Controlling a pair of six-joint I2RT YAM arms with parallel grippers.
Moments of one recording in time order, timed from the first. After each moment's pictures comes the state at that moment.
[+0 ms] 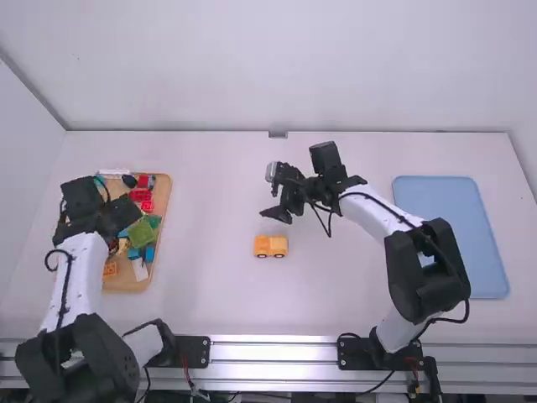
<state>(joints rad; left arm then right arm) 0.48 1.22 0.84 -0.55 -0.07 -0.25 0.39 1.77 1.12 -0.20 -0.86 -0.74</state>
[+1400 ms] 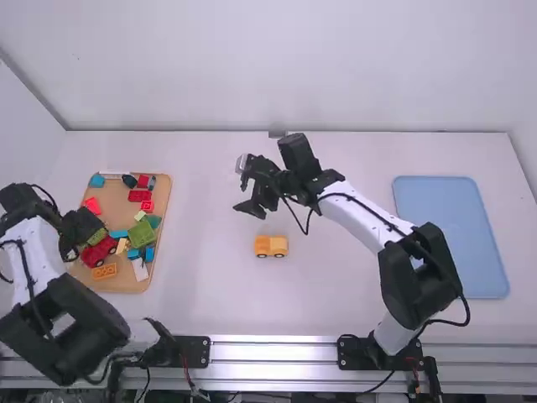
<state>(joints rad) 0.81 1.45 1.13 -0.90 0.05 -0.13 0.55 1.77 1.27 -0.22 -0.70 -0.58</state>
